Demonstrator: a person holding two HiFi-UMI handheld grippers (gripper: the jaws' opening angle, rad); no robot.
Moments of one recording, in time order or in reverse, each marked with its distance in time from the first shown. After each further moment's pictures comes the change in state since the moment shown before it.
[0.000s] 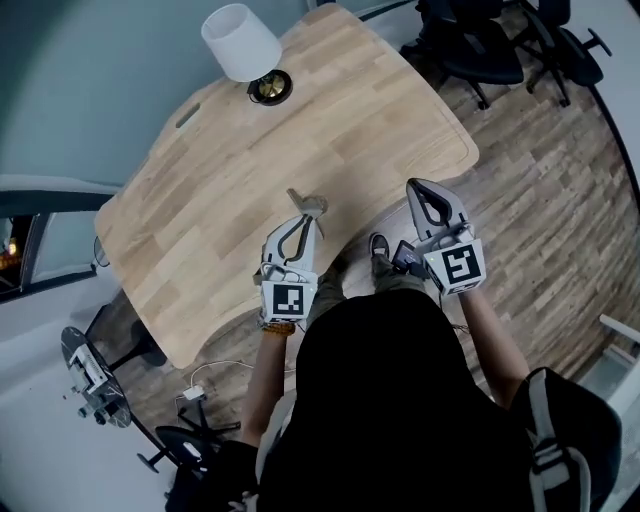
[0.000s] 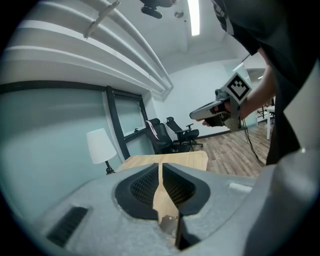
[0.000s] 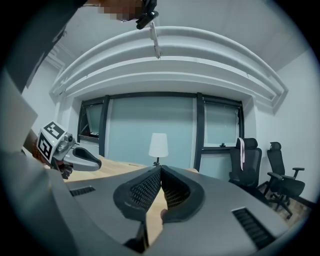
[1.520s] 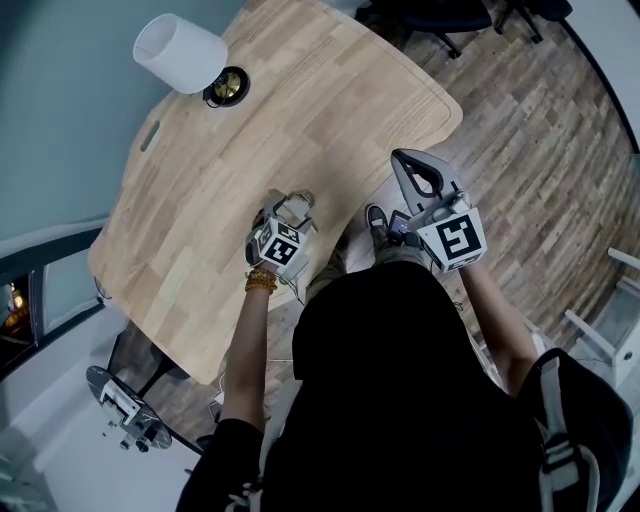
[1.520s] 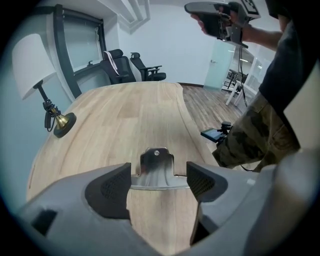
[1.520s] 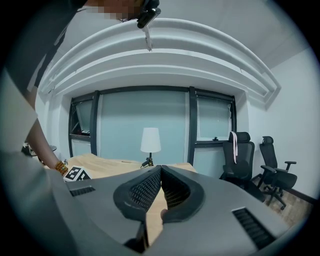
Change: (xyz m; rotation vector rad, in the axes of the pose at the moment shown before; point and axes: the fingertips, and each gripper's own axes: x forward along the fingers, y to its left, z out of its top) left arm 0.080 -0.041 -0.232 0.071 0.696 -0.520; right arm 0.018 -0.022 -0.009 0.059 0.038 -0.081
